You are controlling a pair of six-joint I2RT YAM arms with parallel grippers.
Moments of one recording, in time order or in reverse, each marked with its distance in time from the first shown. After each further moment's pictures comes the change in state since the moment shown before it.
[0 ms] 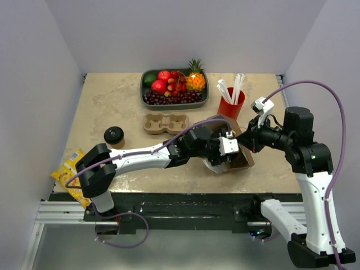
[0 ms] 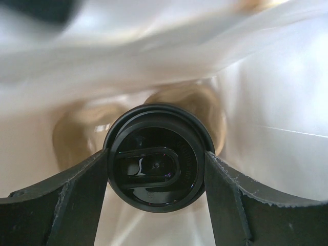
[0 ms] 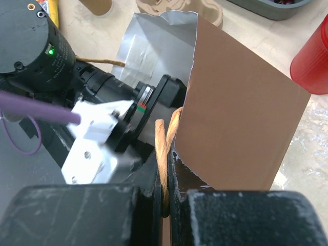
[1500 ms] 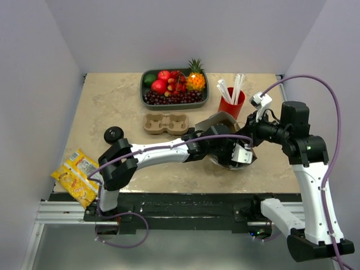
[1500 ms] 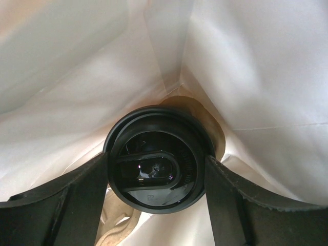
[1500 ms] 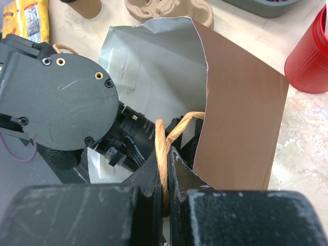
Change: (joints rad) left arm -0.027 0.227 0.283 -0.211 0.072 0.357; right arm -0.006 0.056 -0.008 0.035 0.008 0.005
